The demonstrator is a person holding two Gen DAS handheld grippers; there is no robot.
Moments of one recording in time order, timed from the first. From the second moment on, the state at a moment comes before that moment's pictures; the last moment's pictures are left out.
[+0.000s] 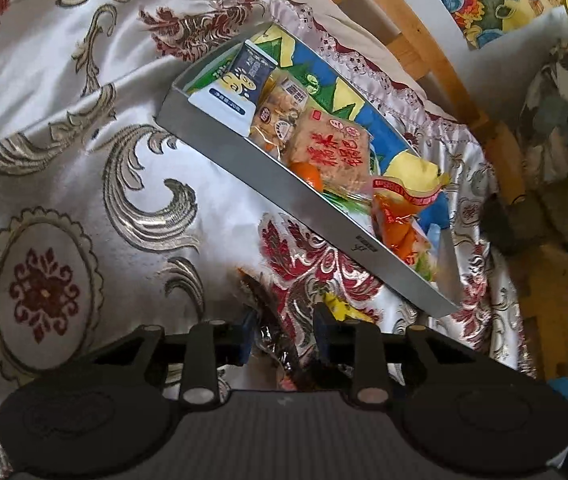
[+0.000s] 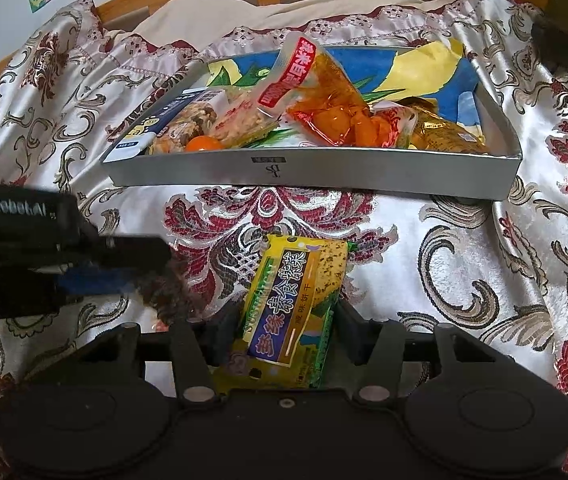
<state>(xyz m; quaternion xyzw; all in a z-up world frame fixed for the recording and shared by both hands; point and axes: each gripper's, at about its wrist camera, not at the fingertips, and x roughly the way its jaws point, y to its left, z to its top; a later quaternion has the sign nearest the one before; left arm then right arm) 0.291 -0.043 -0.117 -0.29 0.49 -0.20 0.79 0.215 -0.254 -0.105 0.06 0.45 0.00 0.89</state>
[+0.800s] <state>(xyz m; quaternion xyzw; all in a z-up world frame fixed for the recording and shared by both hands) 0.285 -0.052 -0.113 -0.28 0.48 -0.19 0.81 0.210 -0.243 -0.101 -0.01 0.43 -0.01 0.90</state>
